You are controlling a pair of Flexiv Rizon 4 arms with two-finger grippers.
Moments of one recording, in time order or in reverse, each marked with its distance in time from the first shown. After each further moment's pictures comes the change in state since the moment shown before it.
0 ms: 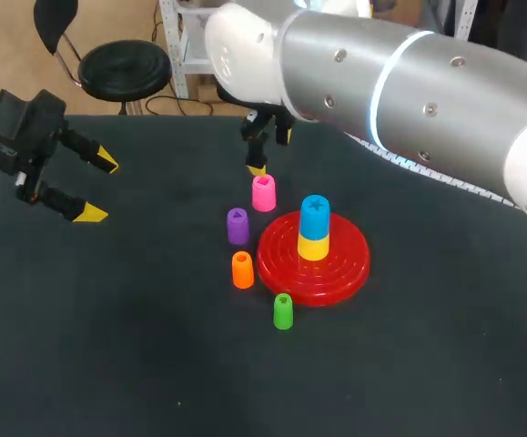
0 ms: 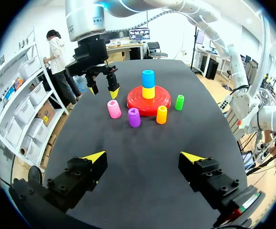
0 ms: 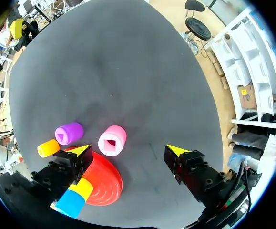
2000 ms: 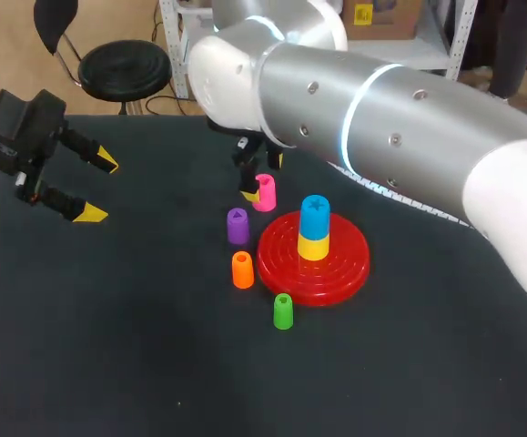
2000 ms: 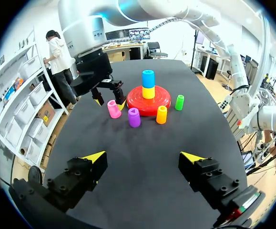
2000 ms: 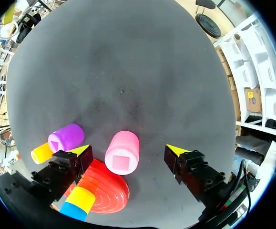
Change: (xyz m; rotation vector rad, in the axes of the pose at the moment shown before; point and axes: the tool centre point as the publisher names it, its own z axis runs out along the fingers) left arm 0.000 0.000 0.000 0.000 0.000 0.000; right arm -0.003 0.017 0.039 -0.028 0.064 -0.039
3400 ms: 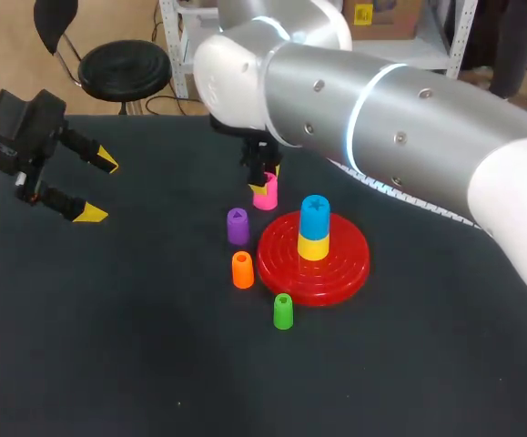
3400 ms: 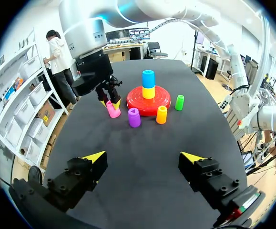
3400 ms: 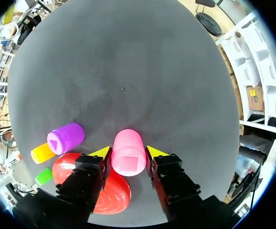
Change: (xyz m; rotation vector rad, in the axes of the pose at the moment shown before) left arm 0.000 0.000 0.000 0.000 0.000 0.000; right arm 0.003 0.001 0.004 -0.022 -0.006 0.011
